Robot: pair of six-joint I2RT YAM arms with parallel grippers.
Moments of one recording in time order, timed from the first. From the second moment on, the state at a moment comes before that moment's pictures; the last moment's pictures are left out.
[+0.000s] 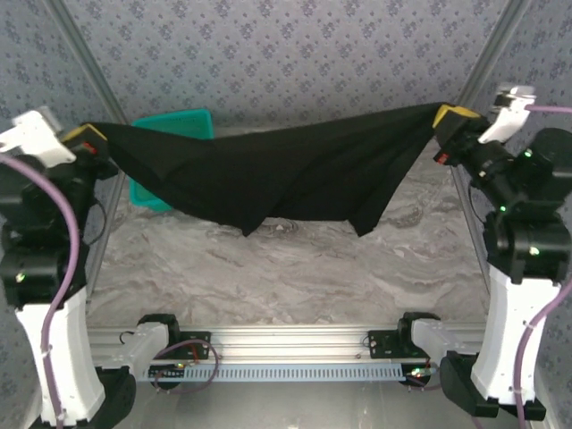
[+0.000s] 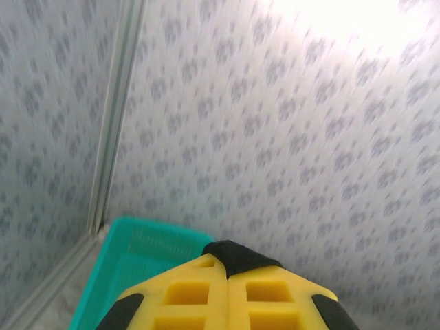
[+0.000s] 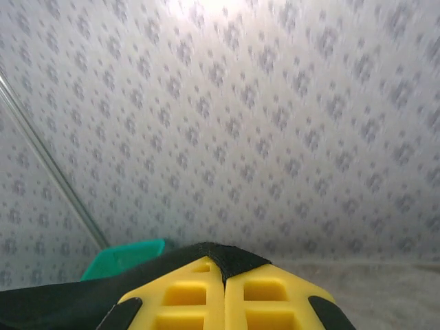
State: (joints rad) left arm -0.01 0.94 1.80 -0.82 -0.12 -0.37; right arm -0.06 1.04 1.87 -0.78 -0.36 0.29
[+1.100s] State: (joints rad) left arm 0.02 2.00 2.88 -0.80 -0.02 -0.33; right arm -0.19 1.88 2.75 -0.84 -0.29 0.44
